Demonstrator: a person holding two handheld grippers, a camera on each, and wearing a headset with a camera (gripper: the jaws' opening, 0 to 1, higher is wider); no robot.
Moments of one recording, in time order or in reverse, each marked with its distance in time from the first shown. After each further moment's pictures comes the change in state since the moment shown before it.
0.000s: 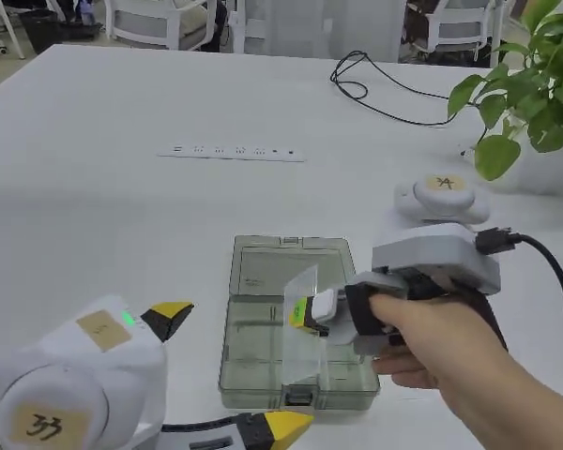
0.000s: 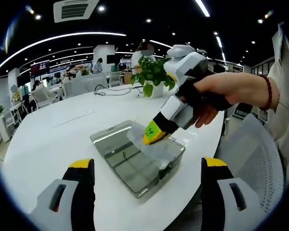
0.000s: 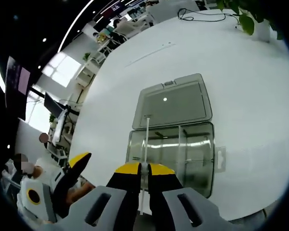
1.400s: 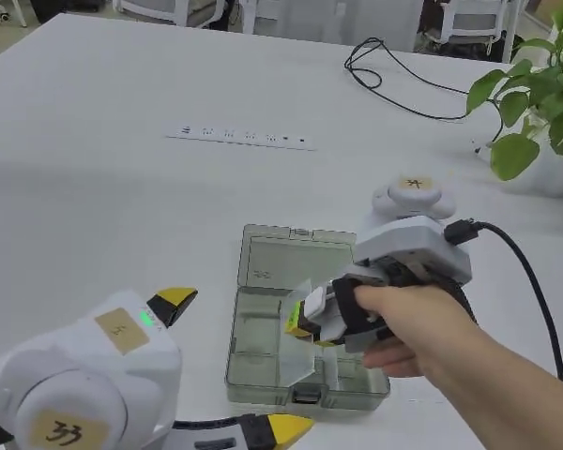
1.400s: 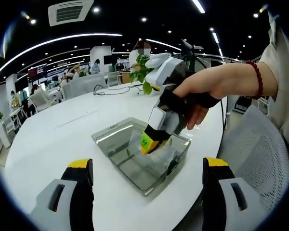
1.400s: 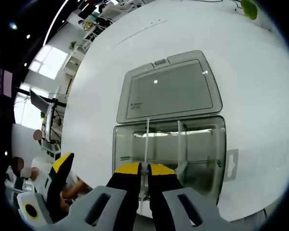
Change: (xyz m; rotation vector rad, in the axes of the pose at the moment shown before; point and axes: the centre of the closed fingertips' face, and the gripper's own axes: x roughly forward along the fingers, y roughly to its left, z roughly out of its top) left arm 0.007 0.012 -0.012 0.041 0.021 -0.002; right arm 0.039 -0.015 -0.011 0.055 0.160 -0.078
